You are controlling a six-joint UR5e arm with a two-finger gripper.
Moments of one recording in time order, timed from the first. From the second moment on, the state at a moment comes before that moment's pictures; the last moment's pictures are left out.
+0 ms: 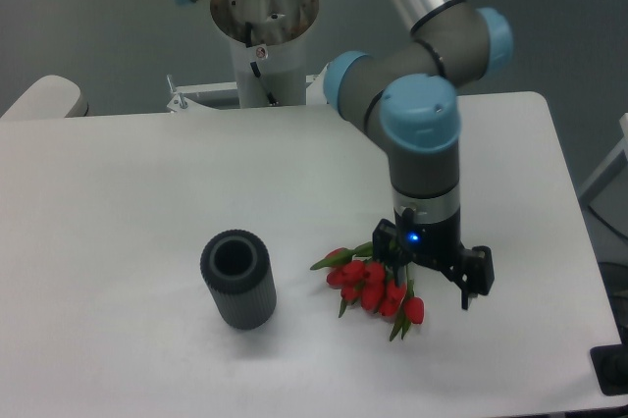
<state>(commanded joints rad) 2.56 -2.04 -1.33 -0.85 1.30 1.02</state>
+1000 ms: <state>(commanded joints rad) 2.76 -2.01 -1.29 -1.04 1.08 1.28</state>
